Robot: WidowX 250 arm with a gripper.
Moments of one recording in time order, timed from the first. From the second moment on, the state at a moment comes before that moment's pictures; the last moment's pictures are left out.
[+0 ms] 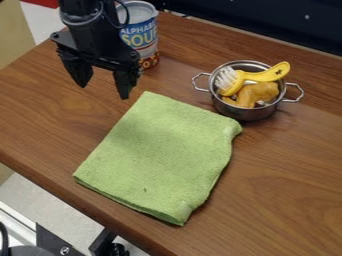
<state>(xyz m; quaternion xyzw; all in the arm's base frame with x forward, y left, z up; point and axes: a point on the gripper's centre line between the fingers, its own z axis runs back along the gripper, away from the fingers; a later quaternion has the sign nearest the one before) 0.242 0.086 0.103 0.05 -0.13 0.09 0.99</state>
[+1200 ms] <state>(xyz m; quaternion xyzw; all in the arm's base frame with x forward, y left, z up) 0.351 0.130 0.151 0.11 -0.26 0.01 0.96</state>
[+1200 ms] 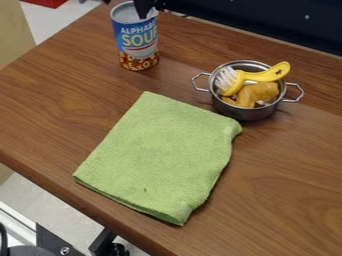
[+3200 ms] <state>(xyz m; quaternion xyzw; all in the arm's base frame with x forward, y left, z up) 0.395 0.149 0.098 0.03 -0.12 -0.03 0.99</state>
